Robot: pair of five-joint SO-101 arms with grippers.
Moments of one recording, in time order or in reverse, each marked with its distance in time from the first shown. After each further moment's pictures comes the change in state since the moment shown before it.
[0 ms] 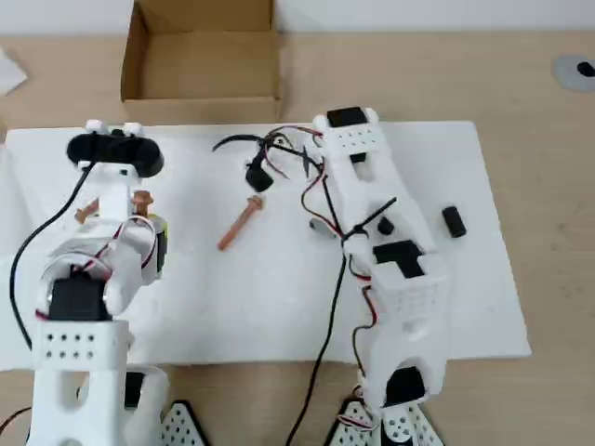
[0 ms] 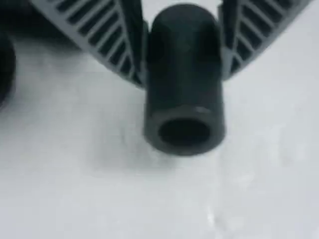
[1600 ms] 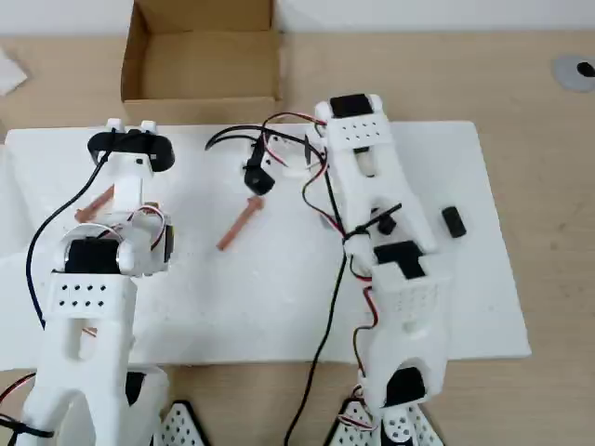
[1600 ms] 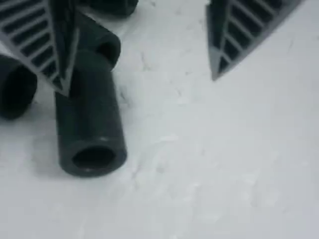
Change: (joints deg) left arm 0.0 15.8 -1.4 -1.8 -1.1; right arm 0.1 1.0 -3.1 3.8 11.0
